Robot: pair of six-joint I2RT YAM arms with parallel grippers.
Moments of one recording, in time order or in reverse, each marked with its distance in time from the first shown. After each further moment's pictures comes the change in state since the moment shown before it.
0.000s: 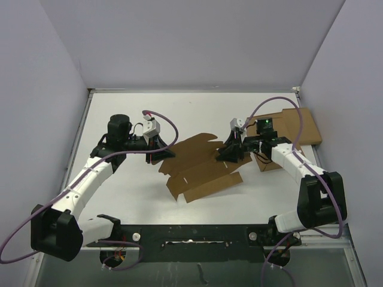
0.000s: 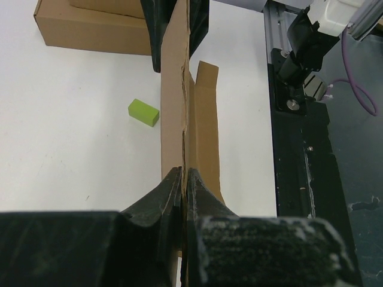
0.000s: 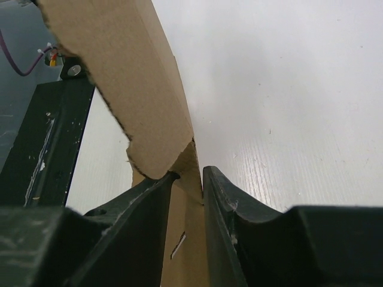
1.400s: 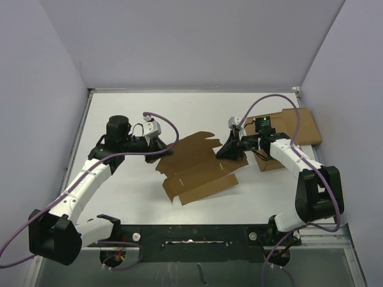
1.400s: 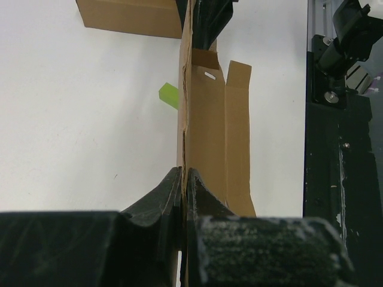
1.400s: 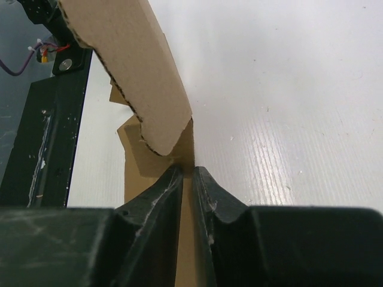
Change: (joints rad) left arm -0.002 -0.032 0.006 -0.067 -0.138 0.074; right arm -0.001 0.056 0.061 -0.126 0.061 -0.035
